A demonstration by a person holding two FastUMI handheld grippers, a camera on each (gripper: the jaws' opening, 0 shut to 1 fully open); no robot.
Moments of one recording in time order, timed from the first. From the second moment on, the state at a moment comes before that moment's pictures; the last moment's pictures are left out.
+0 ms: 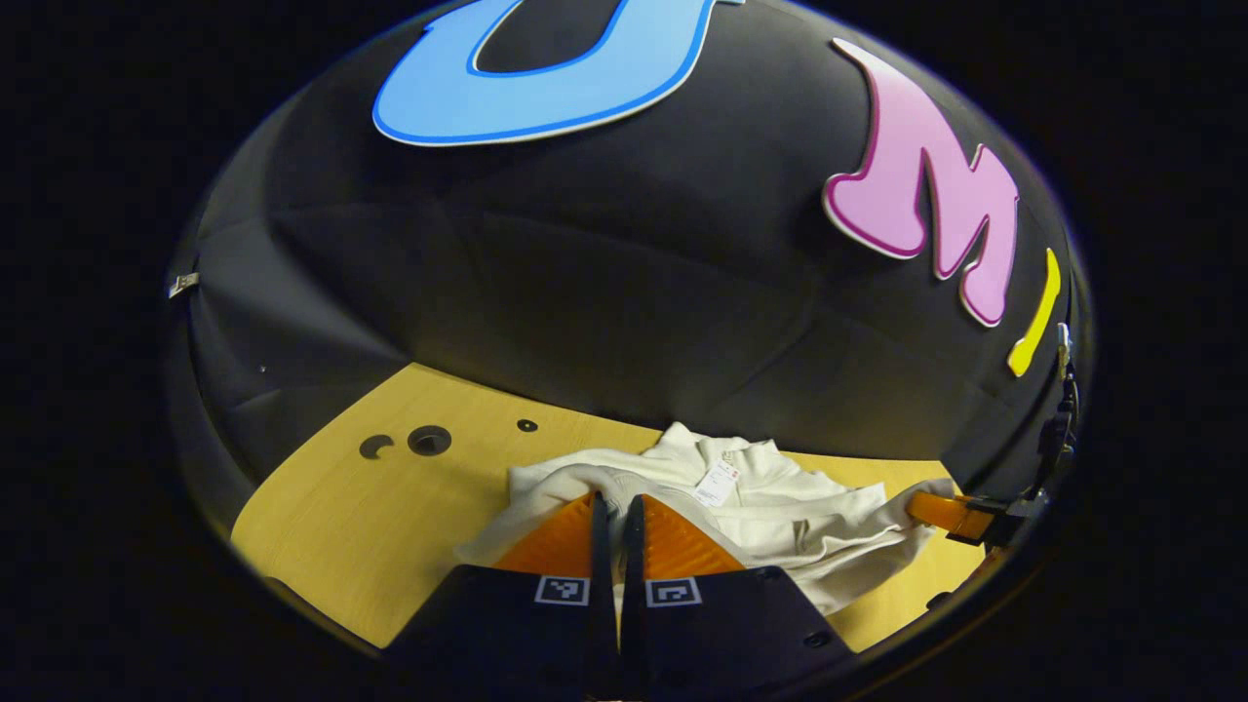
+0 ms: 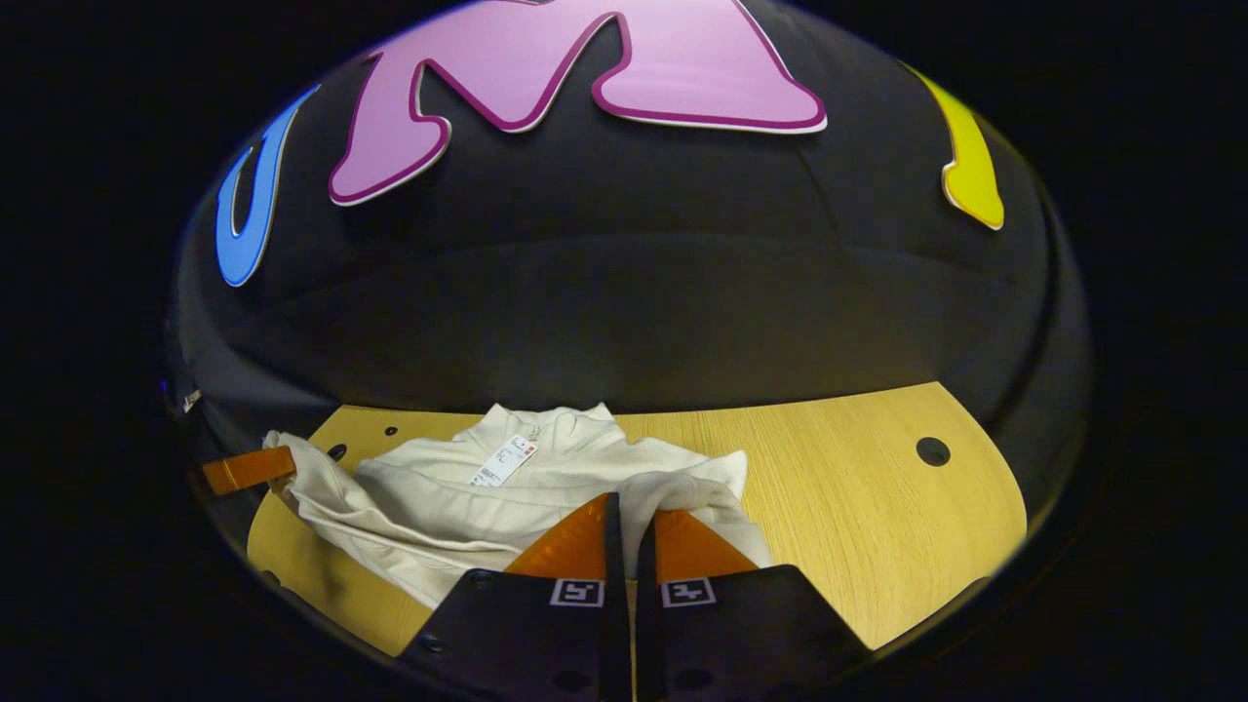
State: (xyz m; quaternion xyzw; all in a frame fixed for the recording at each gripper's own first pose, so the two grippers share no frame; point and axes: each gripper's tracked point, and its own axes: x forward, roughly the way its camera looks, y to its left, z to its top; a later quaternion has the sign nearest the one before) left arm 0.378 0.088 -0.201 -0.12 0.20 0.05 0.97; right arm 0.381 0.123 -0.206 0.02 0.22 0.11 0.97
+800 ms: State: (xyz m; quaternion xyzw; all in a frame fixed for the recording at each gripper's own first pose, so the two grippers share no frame) left arm 0.470 0.125 -0.255 0.03 0.22 0.08 0.97; right arm 0.446 0.160 -0.244 -0.04 0.19 0.12 0.97
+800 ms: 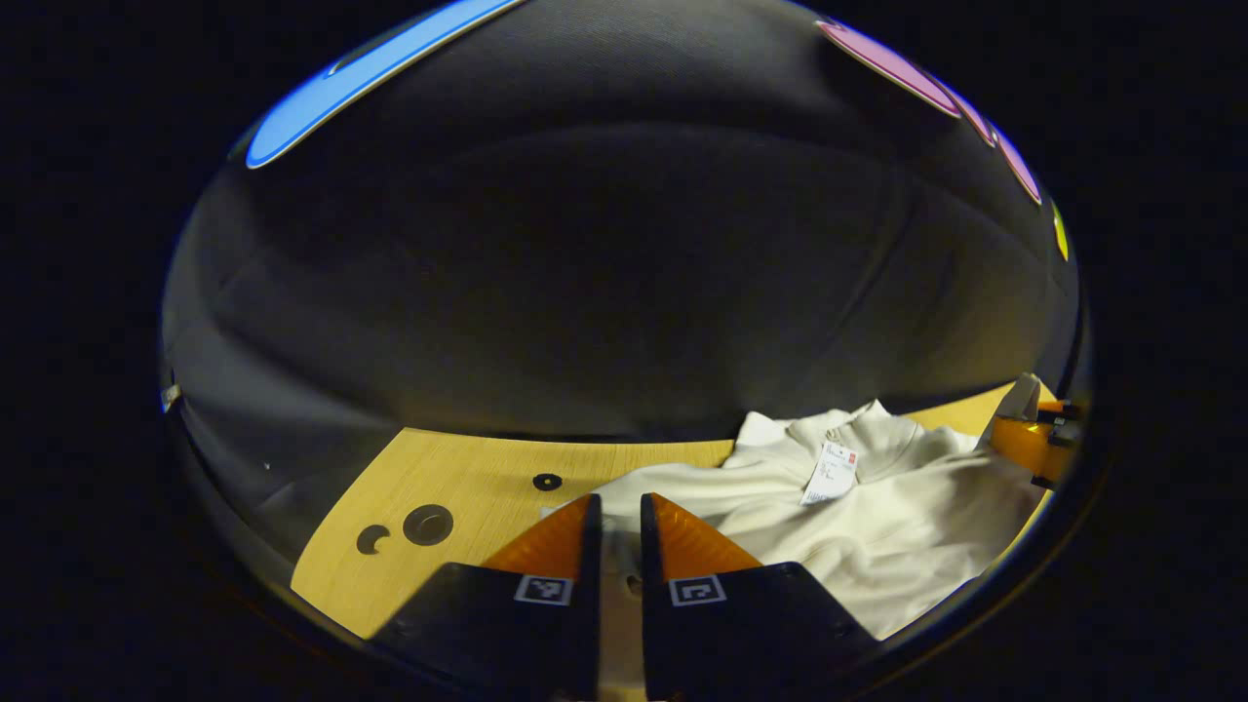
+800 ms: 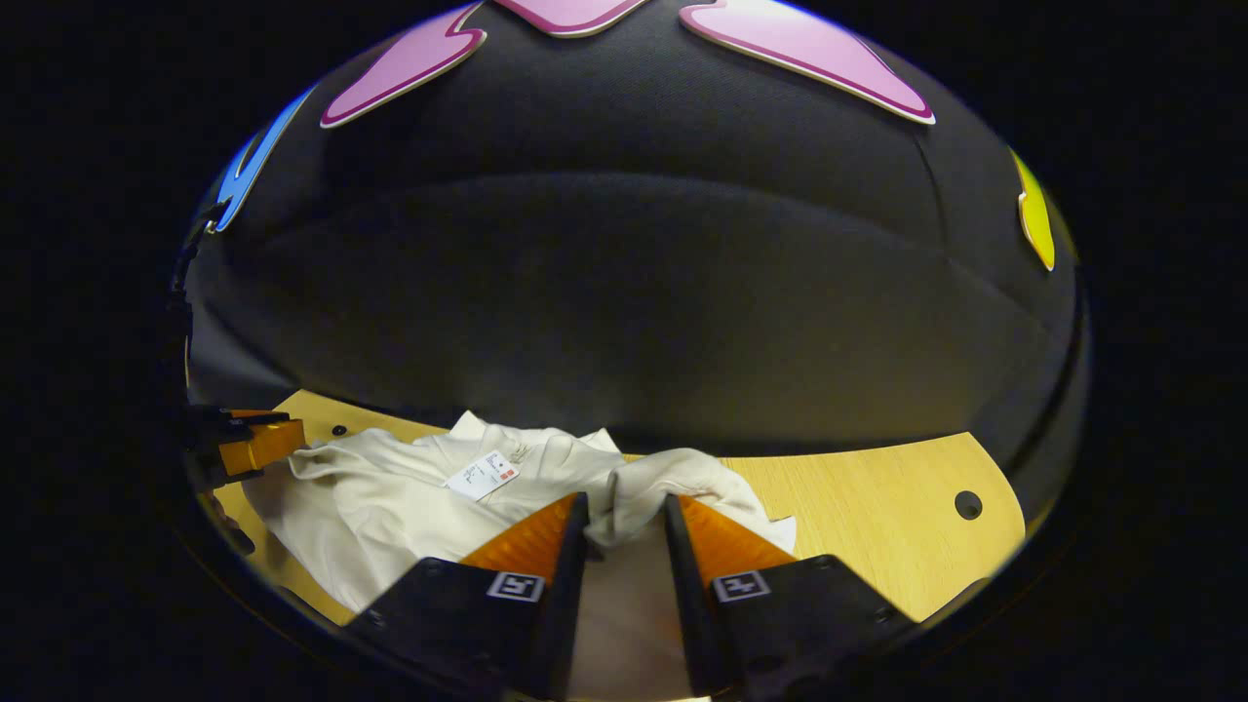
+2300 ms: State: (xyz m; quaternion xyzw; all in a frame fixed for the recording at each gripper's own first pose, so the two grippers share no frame) left arm 0.072 0.107 0.018 0.01 0.01 0.08 1.00; right arm 0.107 0.054 0.001 0.04 0.03 0.04 1.00
